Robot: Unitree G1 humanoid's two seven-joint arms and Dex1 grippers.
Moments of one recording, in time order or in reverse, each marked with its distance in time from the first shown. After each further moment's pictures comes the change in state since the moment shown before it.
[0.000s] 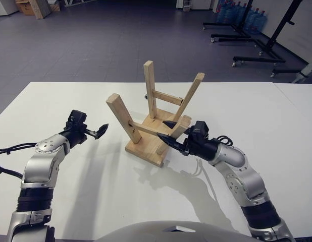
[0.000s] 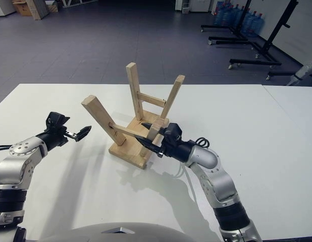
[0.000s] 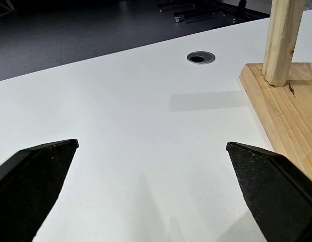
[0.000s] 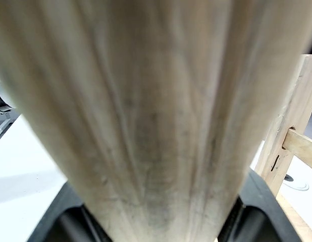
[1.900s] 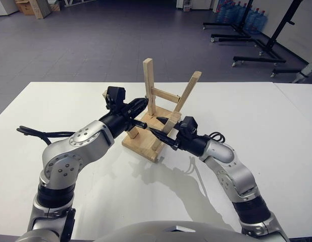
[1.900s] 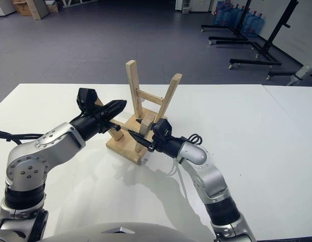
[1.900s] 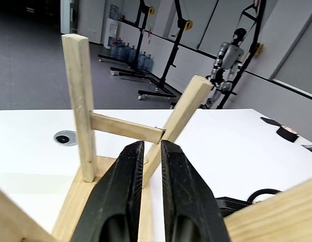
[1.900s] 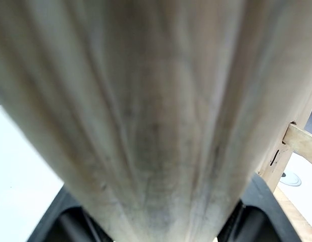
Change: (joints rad) left arm -0.197 -0.135 -0.165 -0.547 -0.872 0.369 0.787; right arm -0.063 0.056 0.051 -0.014 -0.088 0.093 -0.128
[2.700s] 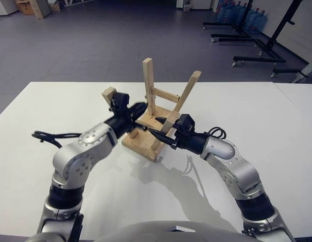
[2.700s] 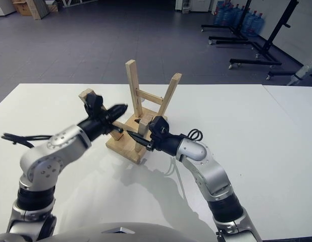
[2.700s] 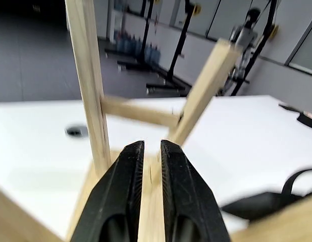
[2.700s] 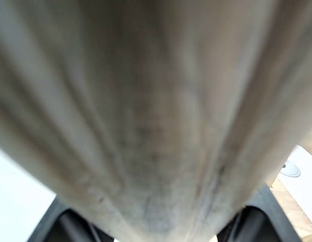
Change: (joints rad) left arm -0.062 -0.082 0.017 0.052 0.290 -0.003 -0.197; right arm -0.054 -0.033 0.018 -0.077 -0.007 0.181 -0.023
